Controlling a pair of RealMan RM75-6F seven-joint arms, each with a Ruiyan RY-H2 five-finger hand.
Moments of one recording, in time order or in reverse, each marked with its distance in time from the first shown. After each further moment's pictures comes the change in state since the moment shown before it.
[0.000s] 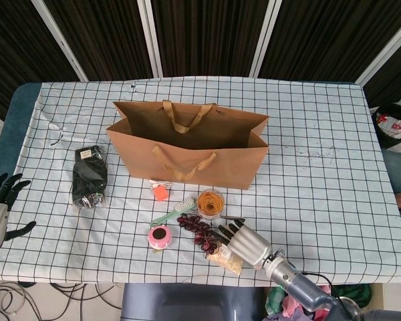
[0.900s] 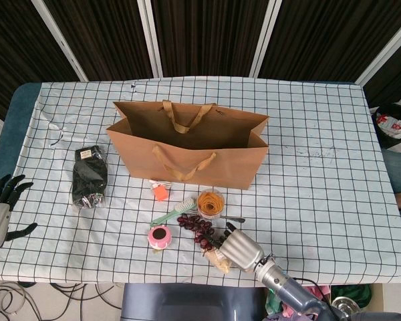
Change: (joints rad) left arm -0.004 0.021 0.002 -0.015 -0.001 -0.041 -0.020; right arm -0.007 -0.097 -0.016 0.031 0.041 0.045 0.023
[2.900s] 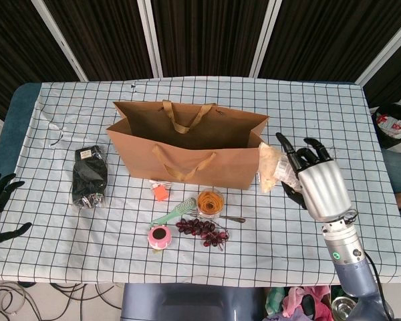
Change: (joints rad) left arm 0.028 0.027 -0.012 -0.018 0.011 0.037 -0.045; right arm -0.106 0.406 0.363 -0.293 0.025 0.499 0.345
